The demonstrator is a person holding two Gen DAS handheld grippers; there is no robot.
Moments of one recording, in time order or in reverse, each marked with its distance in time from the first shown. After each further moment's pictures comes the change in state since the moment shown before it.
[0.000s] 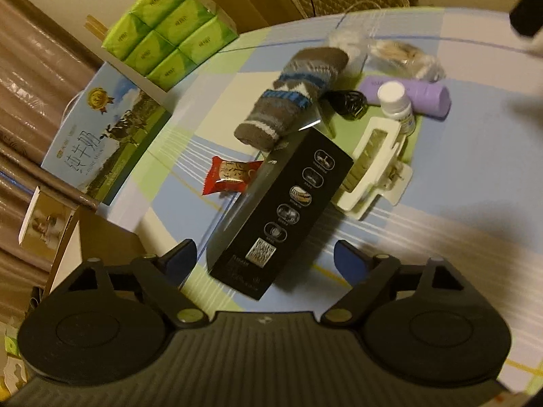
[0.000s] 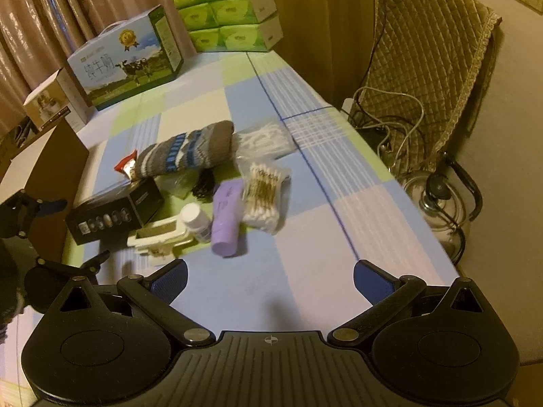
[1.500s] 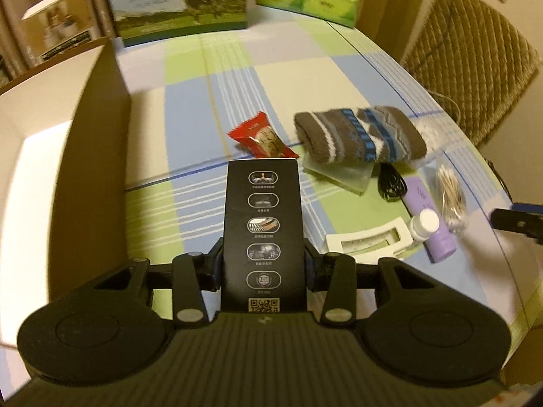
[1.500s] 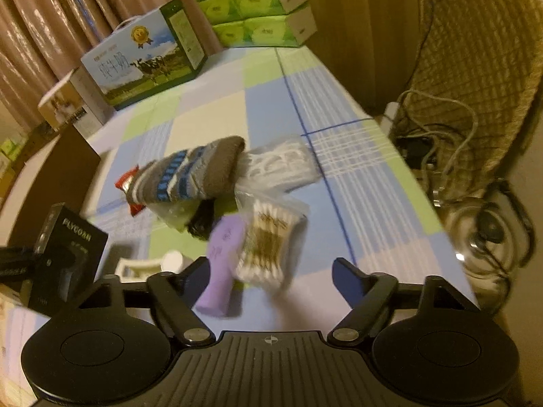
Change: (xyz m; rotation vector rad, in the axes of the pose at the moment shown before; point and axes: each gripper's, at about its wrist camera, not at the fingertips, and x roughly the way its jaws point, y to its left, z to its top) left arm -0.001 0.082 0.002 -0.822 0.191 -0.208; right arm 0.078 -0.030 0.051 -0.049 0.027 0.180
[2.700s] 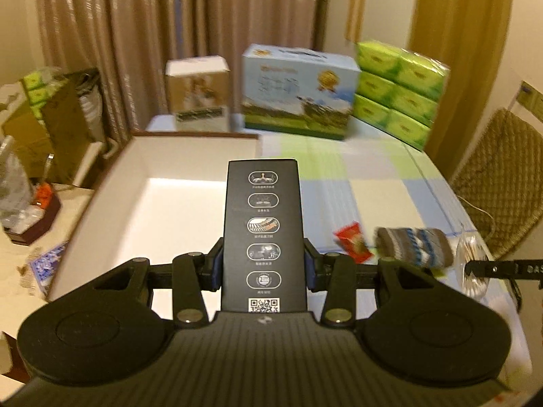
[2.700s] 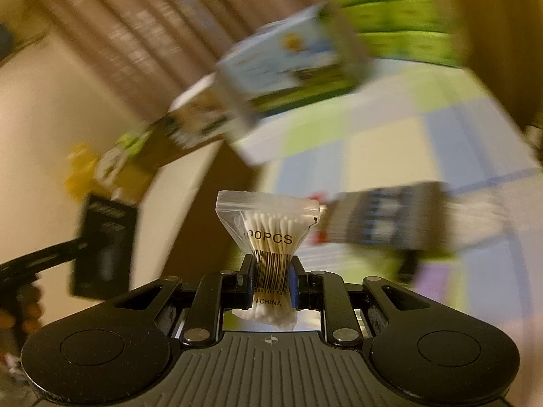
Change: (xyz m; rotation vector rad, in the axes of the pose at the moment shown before) left arm -0.147 0.093 0.001 -0.224 -0.284 0.180; right arm -0.014 0.132 0.048 -0.106 0.043 0.450
